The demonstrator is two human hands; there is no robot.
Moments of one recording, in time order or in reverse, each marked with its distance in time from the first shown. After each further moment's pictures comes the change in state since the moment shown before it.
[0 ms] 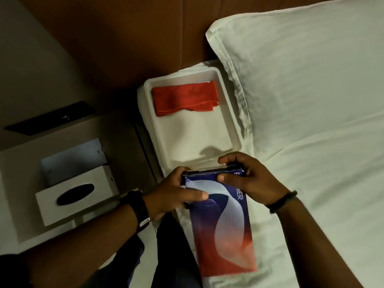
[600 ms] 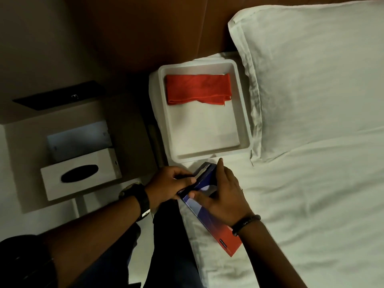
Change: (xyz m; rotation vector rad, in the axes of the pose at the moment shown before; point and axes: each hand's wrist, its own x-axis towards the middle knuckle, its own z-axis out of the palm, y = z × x) left_hand 0.001 -0.020 -0.018 0.138 0.181 -0.021; right_hand -0.017 0.017 0.078 -0.594 0.023 0.073
